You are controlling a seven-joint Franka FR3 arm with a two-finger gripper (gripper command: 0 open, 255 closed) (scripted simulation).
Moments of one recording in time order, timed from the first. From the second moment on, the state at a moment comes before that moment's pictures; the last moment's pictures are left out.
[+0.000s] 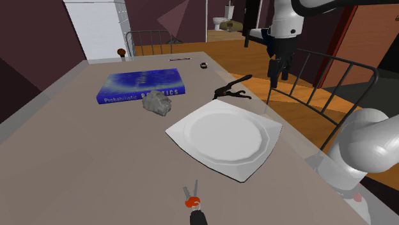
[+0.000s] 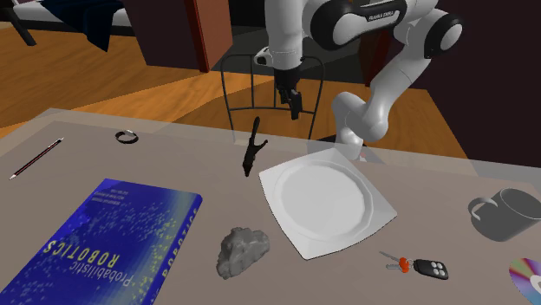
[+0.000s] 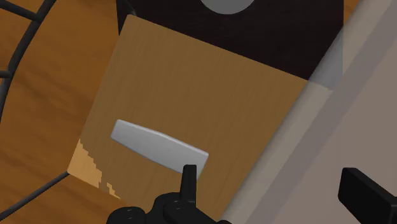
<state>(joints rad) -0.01 -0.75 -0.04 -2.35 -0.04 1.47 0.03</state>
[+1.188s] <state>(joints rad) 0.10 -0.34 0.16 -2.03 0.05 1.65 0.19</state>
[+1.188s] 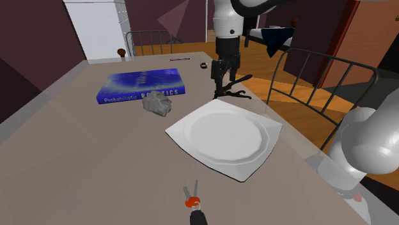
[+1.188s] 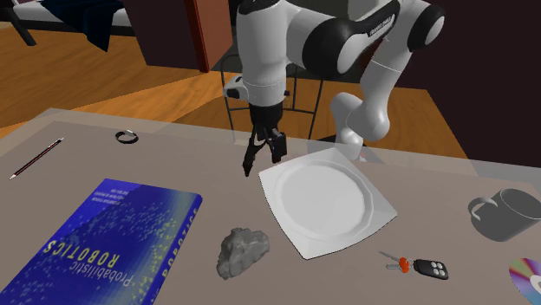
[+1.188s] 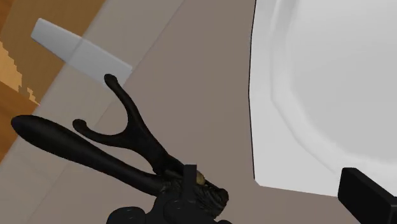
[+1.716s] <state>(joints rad) 0.15 -0.08 0.26 -1.76 0.02 1.68 0.29</state>
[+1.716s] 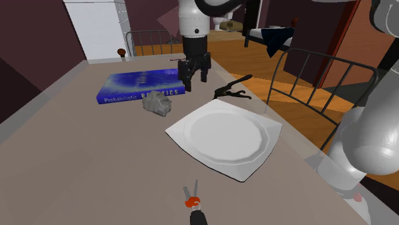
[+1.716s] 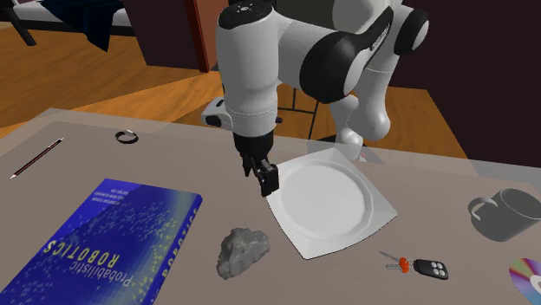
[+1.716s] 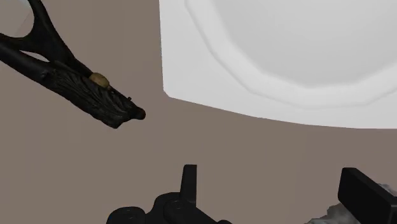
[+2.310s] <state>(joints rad) 0.26 0.24 0.34 -1.35 -0.10 1.62 0.39</state>
